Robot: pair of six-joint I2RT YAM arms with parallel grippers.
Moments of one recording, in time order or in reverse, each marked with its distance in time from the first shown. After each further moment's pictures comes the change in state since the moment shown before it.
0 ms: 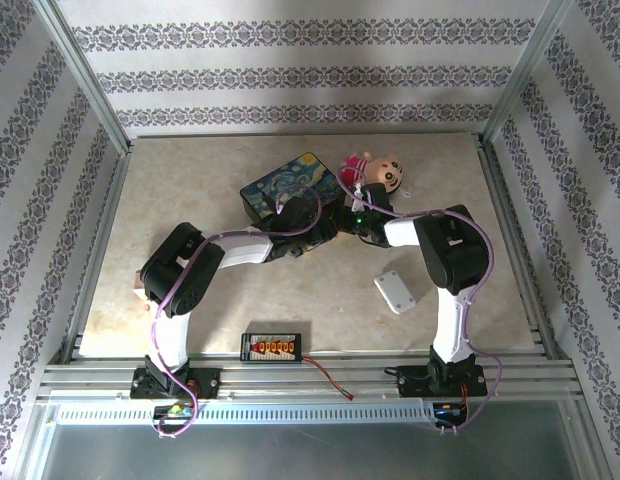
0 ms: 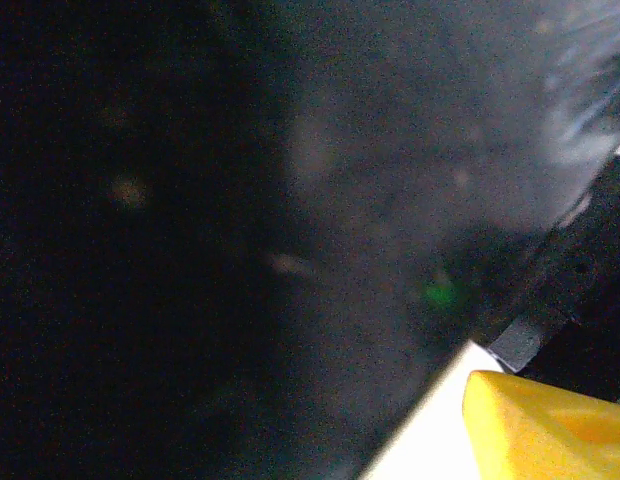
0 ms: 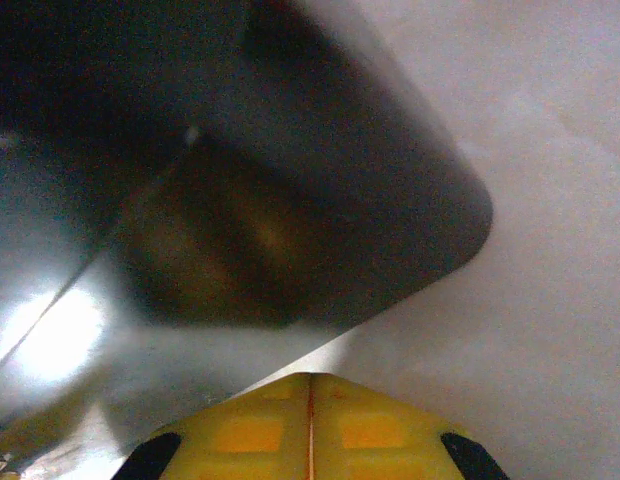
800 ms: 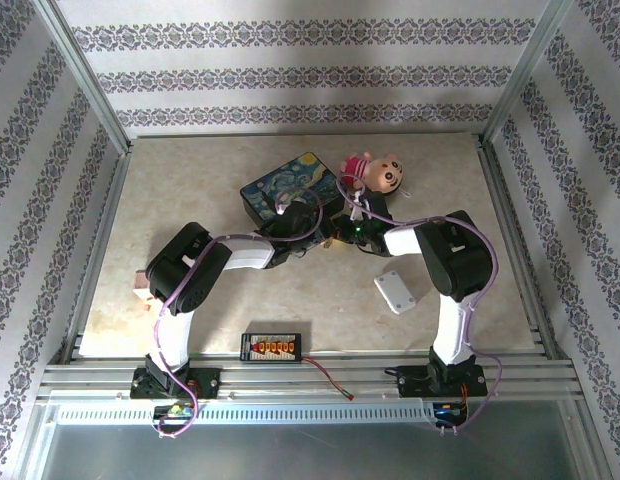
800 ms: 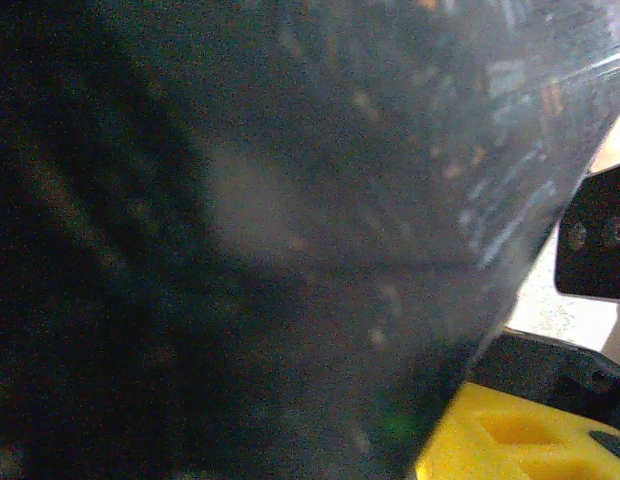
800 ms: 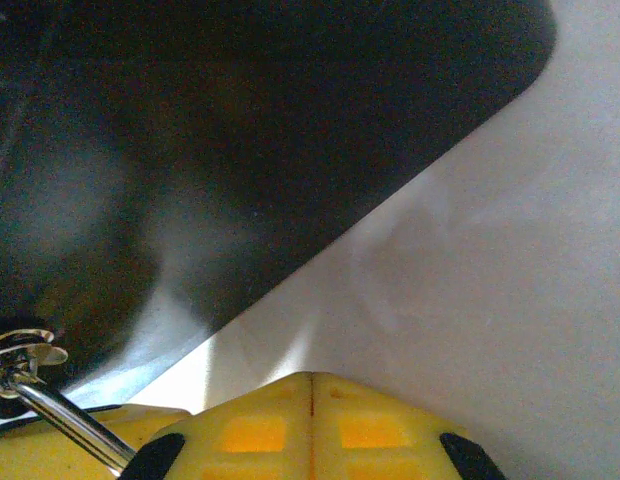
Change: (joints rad) left arm -0.011 0.038 -0.053 0.224 -0.070 -0.017; right arm 0.038 -0.061 -0.106 0.041 -0.016 0.100
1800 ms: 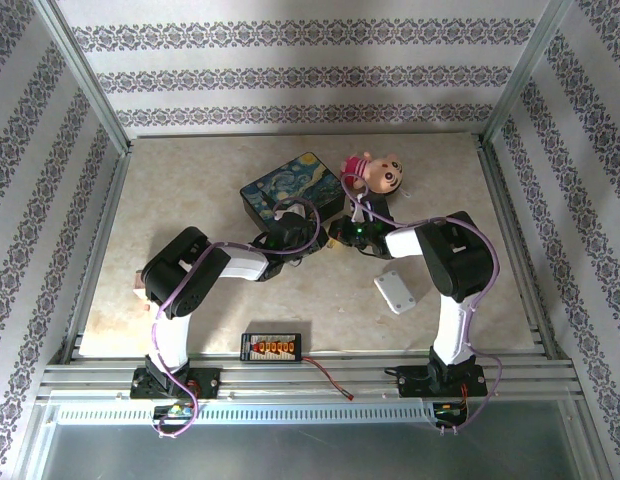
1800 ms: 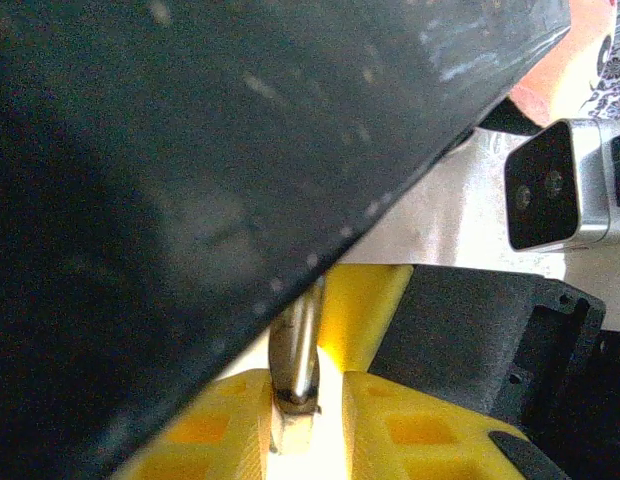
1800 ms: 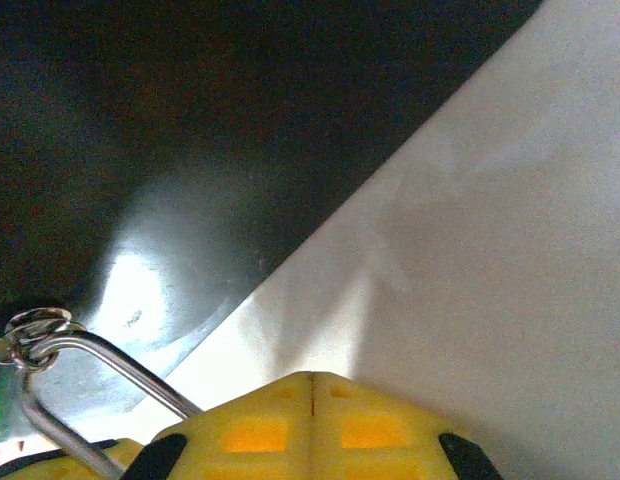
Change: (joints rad) left arm -0.012 -0.038 -0.137 0.179 0.014 0.055; right arm -0.006 -0.007 -0.024 0.022 -0.055 0.084
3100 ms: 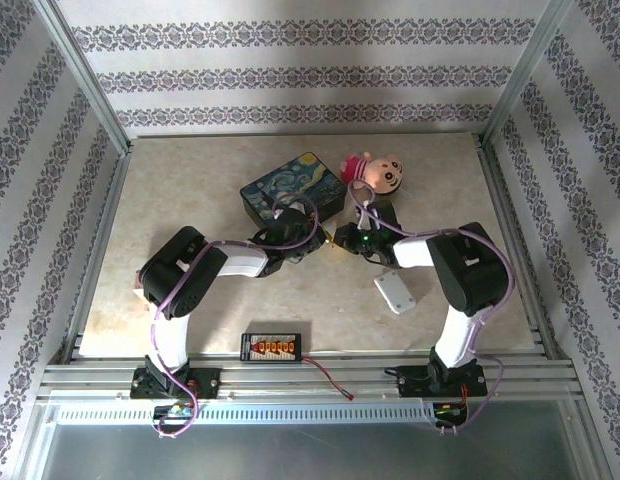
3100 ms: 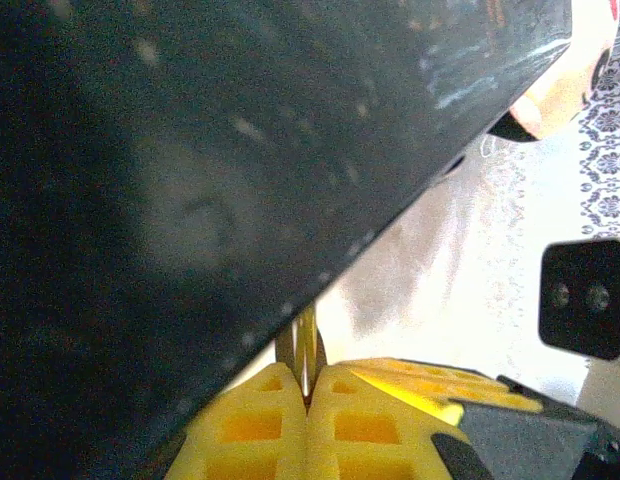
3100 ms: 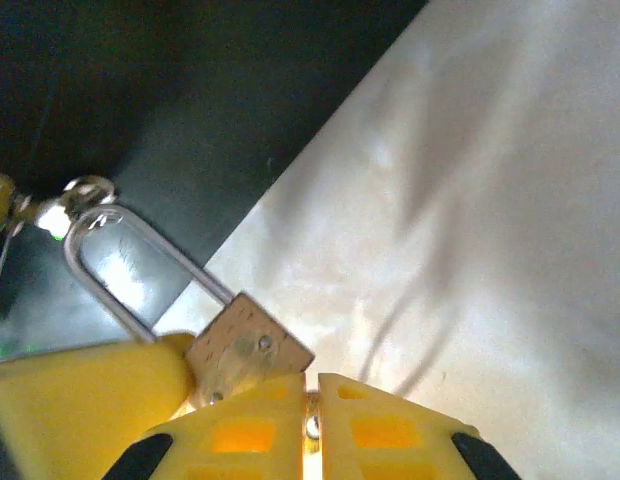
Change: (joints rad) left arm 0.016 -0.016 0.043 -0.084 0.072 -0.106; right arm 0.000 -0.174 -0.150 -0.027 0.030 -0.051
